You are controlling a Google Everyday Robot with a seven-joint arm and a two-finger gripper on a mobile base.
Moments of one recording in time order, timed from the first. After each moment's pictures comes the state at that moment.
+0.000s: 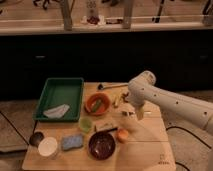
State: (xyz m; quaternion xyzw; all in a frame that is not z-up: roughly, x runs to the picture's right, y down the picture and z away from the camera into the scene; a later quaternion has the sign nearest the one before) arm 0.178 0.126 0.836 -0.28 -0.05 -0.21 0.94
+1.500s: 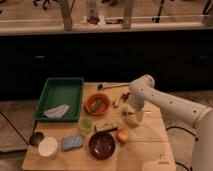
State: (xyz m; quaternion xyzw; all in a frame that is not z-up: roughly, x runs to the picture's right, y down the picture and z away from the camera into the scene) arm 0.187 0.151 0.886 -0.31 -0.08 -0.20 0.93
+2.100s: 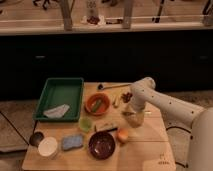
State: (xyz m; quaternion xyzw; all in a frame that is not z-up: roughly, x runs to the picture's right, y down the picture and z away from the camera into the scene) arm 0.197 0.170 0.899 -0.33 -0.09 -0.19 0.92
